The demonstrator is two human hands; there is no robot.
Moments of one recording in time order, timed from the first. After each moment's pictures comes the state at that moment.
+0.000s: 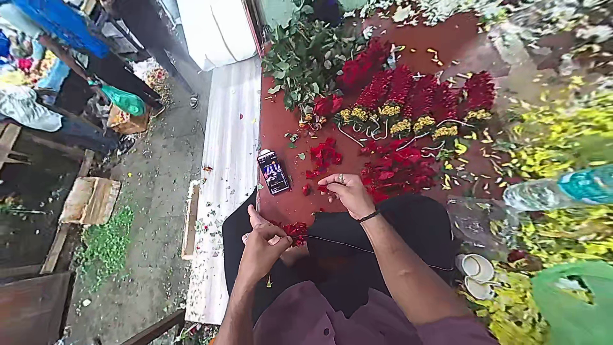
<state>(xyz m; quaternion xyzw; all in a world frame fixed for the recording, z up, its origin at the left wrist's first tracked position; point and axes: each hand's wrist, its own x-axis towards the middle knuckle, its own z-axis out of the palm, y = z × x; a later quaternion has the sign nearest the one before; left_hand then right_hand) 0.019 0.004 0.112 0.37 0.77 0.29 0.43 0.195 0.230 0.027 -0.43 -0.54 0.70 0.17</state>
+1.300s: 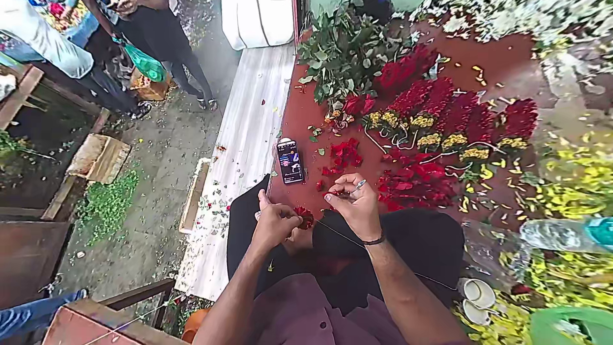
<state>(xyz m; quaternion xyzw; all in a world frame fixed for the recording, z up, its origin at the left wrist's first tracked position) 0.015 0.020 0.102 0.28 0.80 0.28 0.46 0.183 0.182 0.066 -0.34 -0.62 0.65 0.29</state>
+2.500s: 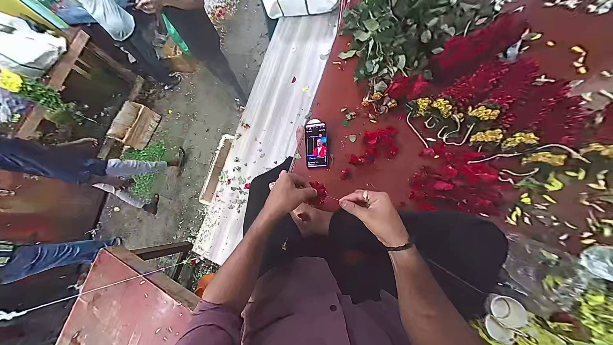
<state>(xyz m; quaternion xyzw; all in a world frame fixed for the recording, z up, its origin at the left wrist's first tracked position) -0.010 0.024 0.101 0.25 0.81 0.29 0.45 0.199 0.168 0.056 -0.32 -0.67 0.67 0.07</state>
